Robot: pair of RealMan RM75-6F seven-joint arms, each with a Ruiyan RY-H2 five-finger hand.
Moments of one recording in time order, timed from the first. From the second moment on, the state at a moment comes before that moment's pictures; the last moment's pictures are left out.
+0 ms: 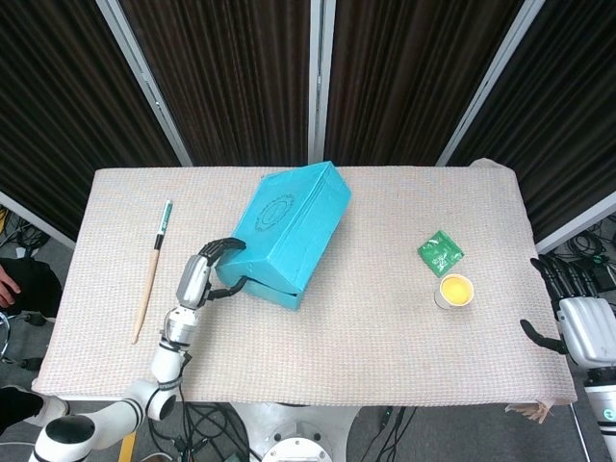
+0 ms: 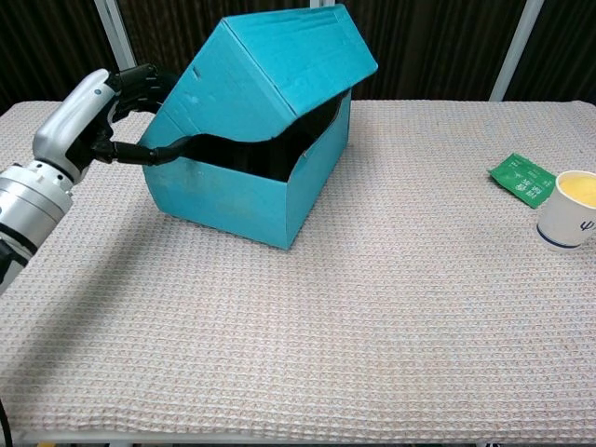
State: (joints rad) left arm -0.61 -2.03 -0.17 -0.74 1.47 1.40 -0.79; right arm 0.16 -0.95 0.07 -1.68 -1.51 1.40 0.13
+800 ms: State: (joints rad) left arm -0.56 -1.66 -0.39 -1.38 1.05 1.00 -0.84; right arm 0.15 -0.95 0.07 -1.67 -1.53 1.42 0.14
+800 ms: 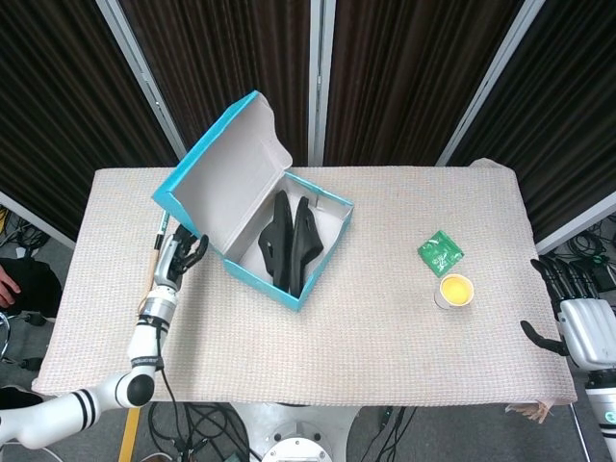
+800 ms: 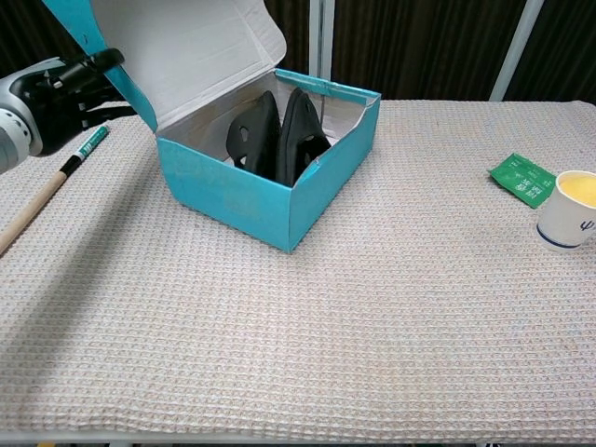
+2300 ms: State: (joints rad) left arm -0.50 -1.45 -0.25 -1.58 0.90 1.09 0.01; right arm 0.15 -0.96 0.06 -1.64 -1.53 1.40 0.18
